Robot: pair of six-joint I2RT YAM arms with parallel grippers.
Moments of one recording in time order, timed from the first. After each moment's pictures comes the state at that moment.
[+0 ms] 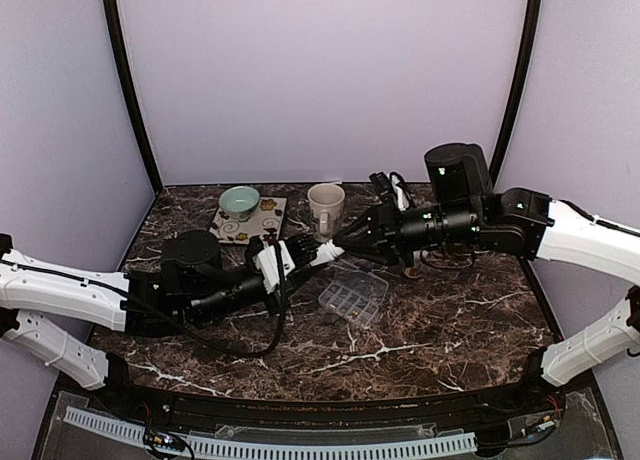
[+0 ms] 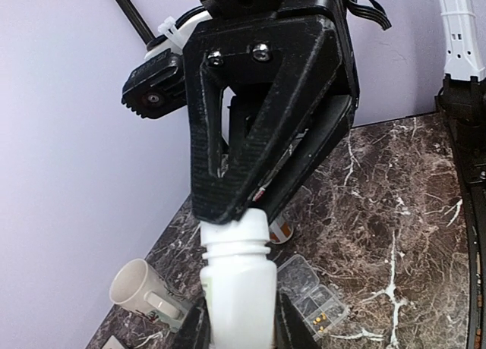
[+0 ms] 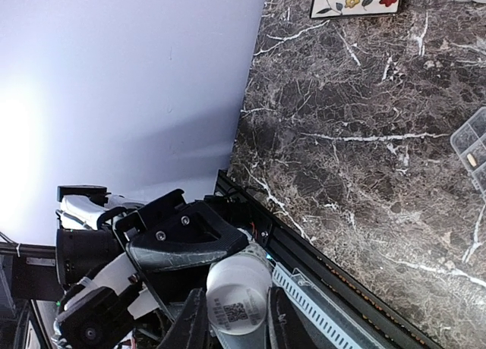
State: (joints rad) left arm -1.24 1.25 0.78 0.36 -0.22 0.47; right arm 1.01 1.28 1.18 -0.34 -0.37 1.08
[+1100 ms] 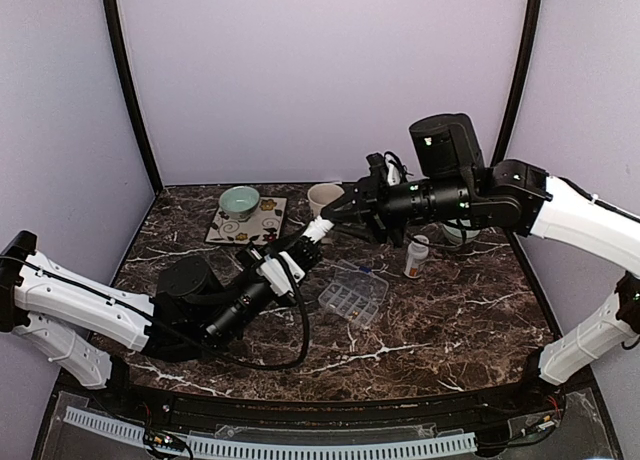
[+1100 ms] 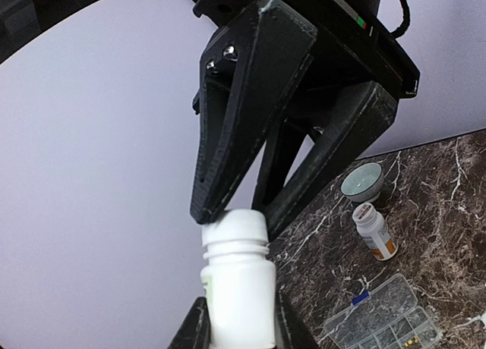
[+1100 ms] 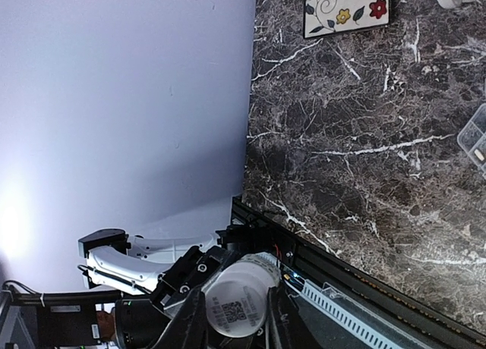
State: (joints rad) left arm -1.36 1.37 0.71 0.87 -0.64 0.81; right arm 1.04 1.38 1.41 -0.47 -0.24 1.24
